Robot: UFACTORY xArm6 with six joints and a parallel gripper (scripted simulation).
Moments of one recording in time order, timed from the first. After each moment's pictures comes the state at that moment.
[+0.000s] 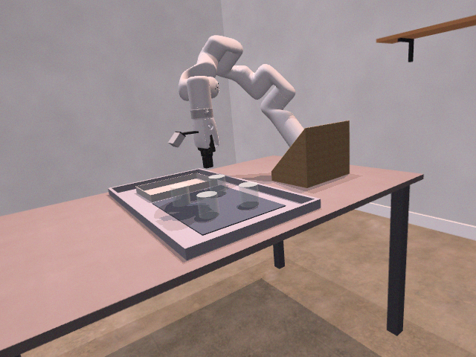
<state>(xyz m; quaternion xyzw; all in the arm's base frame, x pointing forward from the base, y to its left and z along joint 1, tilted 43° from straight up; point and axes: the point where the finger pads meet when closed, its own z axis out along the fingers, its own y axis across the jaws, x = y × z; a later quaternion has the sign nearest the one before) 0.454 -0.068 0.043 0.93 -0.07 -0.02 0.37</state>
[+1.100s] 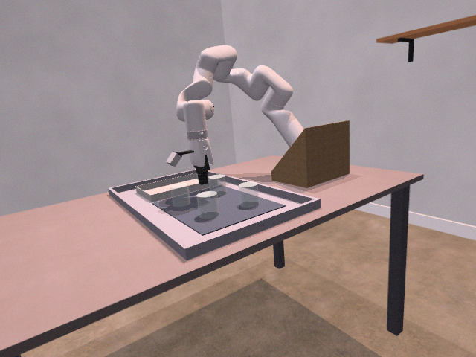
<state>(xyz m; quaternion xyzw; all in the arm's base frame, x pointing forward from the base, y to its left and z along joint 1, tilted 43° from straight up) 0.431 -0.167 0.037 0.93 -0.07 -0.02 0.37</state>
